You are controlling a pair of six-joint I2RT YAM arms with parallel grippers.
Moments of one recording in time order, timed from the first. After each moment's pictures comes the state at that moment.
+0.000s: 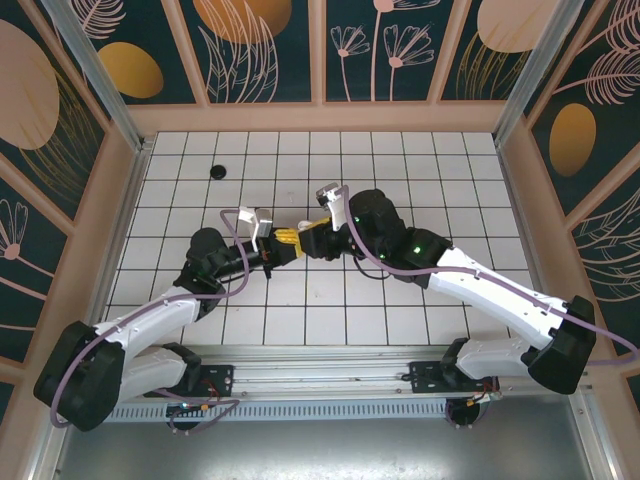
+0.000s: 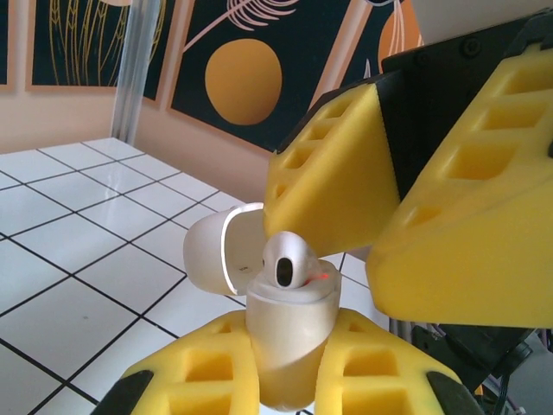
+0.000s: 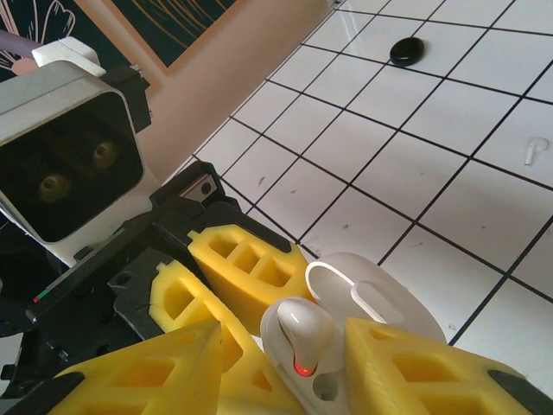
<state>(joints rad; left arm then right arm) -0.53 1.14 0.44 0.75 0.74 -0.40 0.94 1.24 1.12 -0.33 -0.15 0.41</state>
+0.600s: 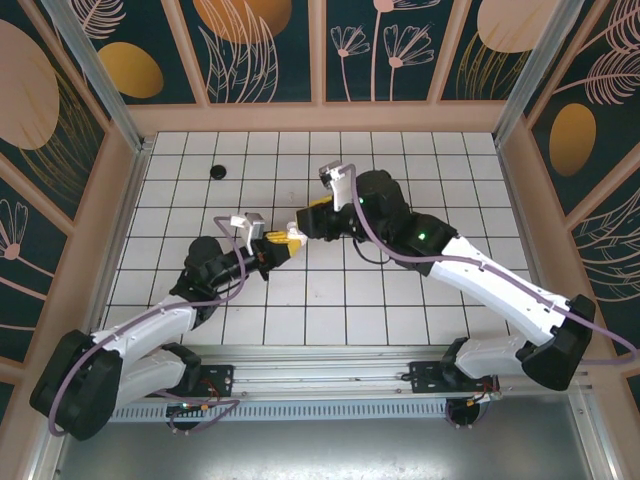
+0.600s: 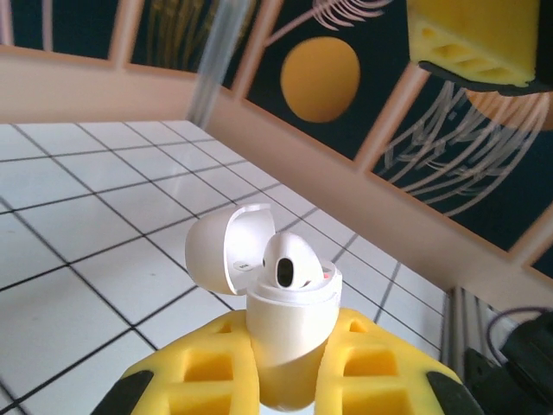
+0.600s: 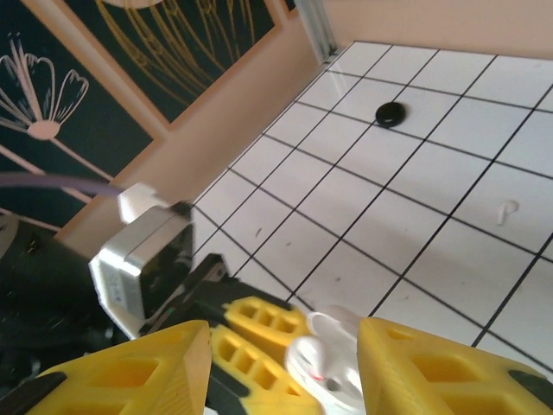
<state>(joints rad) -0.50 1.07 0.35 0.70 0.57 -0.43 0.88 1.29 1.28 -0.37 -0.14 0.39</state>
